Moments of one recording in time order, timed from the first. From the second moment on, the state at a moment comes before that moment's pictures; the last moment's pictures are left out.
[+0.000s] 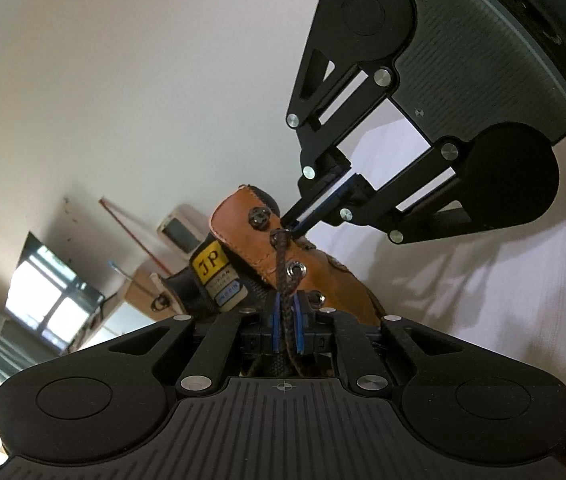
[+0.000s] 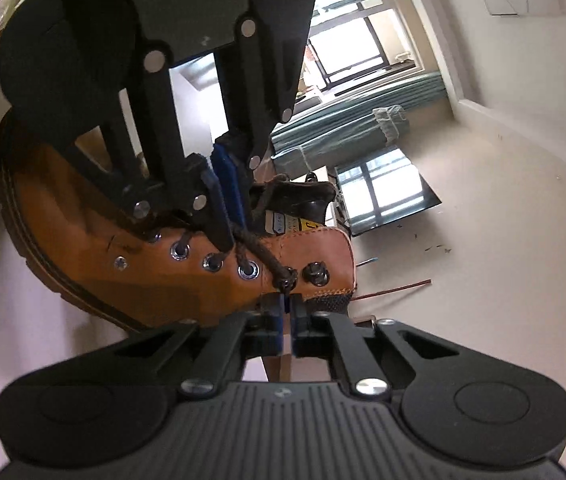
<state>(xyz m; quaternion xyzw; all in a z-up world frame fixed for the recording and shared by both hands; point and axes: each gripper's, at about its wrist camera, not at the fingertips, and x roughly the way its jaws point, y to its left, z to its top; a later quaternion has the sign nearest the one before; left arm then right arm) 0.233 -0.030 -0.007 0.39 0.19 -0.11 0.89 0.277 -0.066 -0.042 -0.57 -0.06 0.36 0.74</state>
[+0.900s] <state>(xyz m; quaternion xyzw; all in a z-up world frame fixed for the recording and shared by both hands) 0.186 0.097 -0.014 0.21 0.24 -0.02 0.95 0.270 -0.163 -0.073 -0.41 0.21 0.19 0.86</state>
